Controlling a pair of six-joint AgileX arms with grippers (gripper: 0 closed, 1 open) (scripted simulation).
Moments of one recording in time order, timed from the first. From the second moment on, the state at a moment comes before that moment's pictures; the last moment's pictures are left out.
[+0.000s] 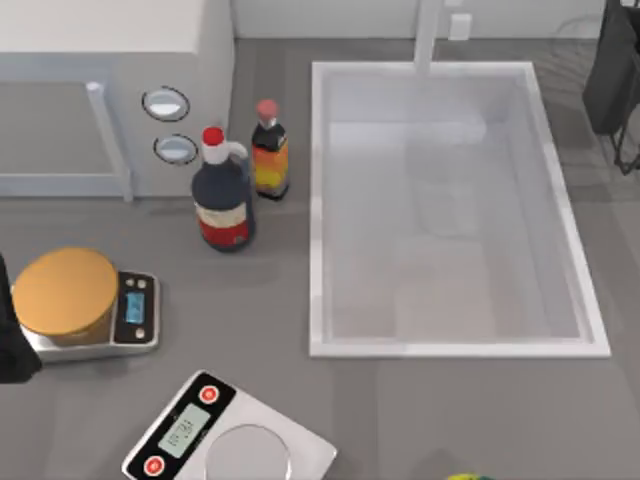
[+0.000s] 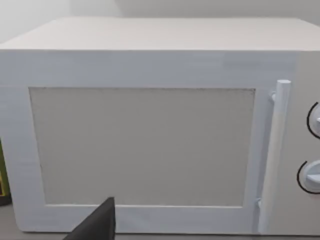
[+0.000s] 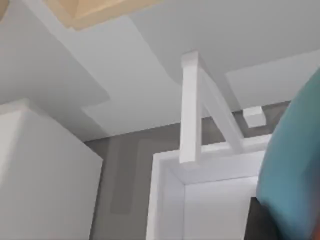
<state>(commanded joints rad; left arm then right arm) 0.00 0.00 0.00 0.00 0.00 0.00 0.15 1.52 1.62 -0.59 -0.15 0.44</state>
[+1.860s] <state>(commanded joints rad) 0.00 0.00 0.00 0.00 0.00 0.00 -0.31 1.77 1.01 0.78 -0.29 0.02</state>
